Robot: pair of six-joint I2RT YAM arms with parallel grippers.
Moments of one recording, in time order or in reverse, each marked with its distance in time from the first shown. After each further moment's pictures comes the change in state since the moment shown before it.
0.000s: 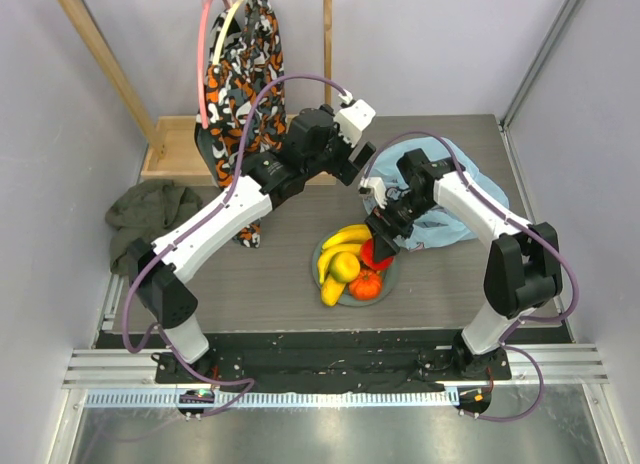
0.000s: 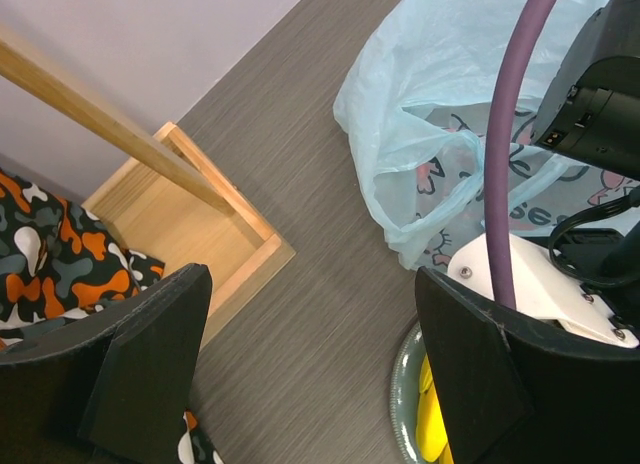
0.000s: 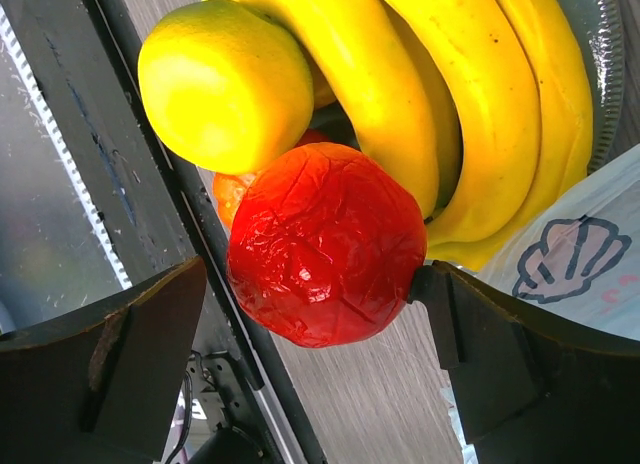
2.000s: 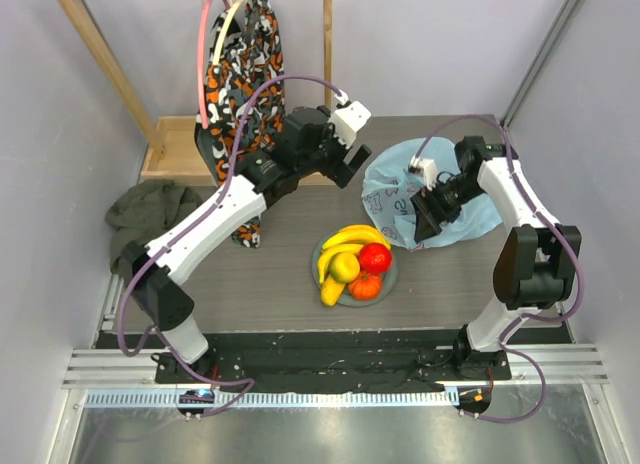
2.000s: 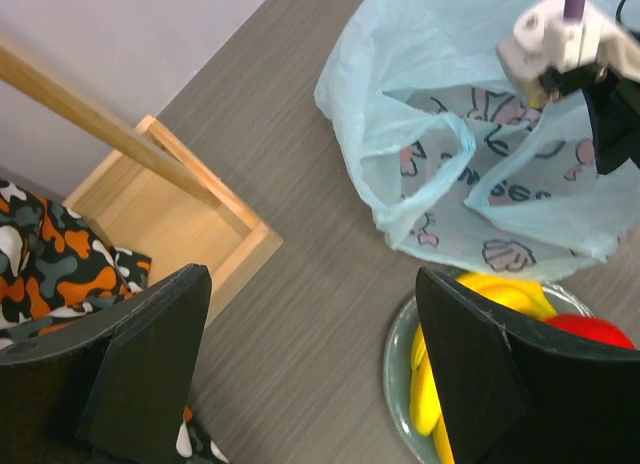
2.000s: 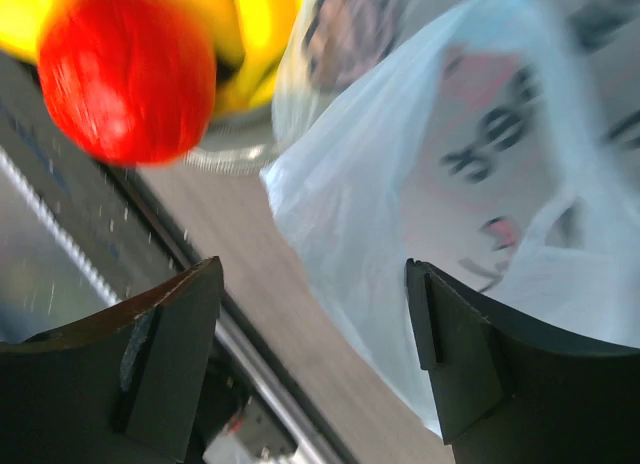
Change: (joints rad) left arm 0.022 -0.005 0.010 -0.038 0.071 0.005; right arm -0.322 0.024 0.129 -0.151 0.075 -0.109
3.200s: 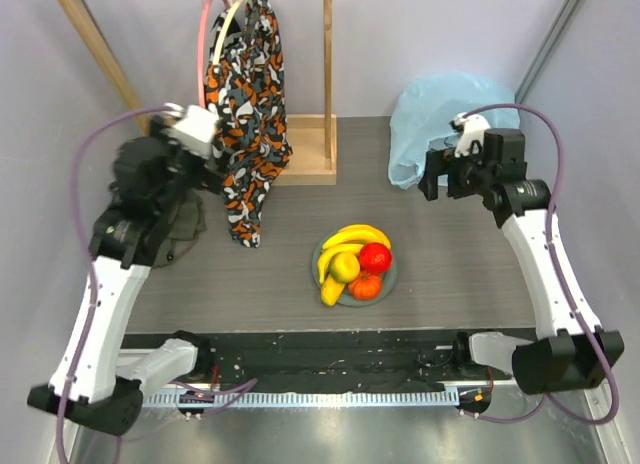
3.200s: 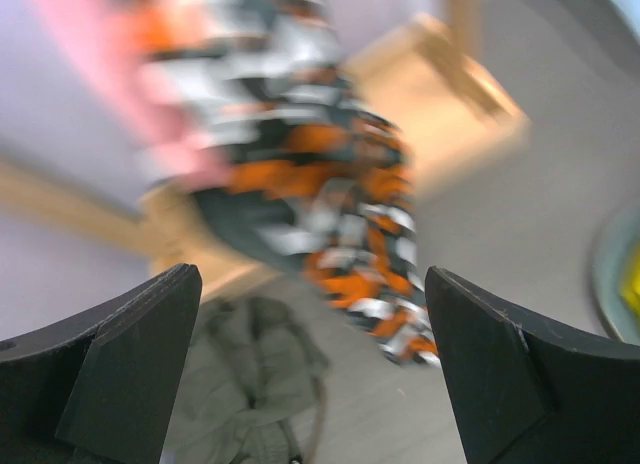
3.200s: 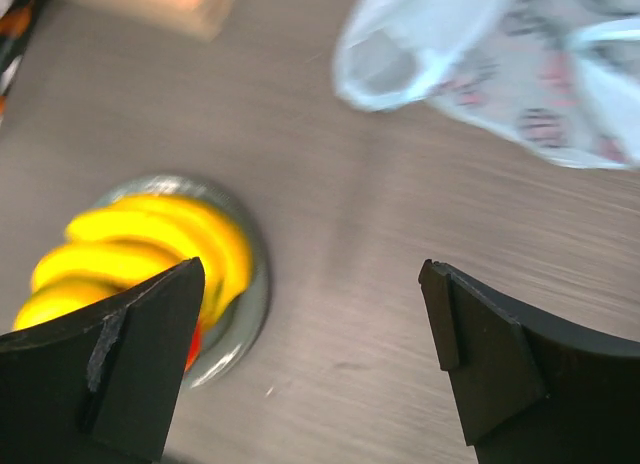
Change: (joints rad) left arm 0.377 -0.642 -0.351 -0.187 -0.007 0.175; right arm 0.067 -0.420 -0.140 0.504 0.304 0.641
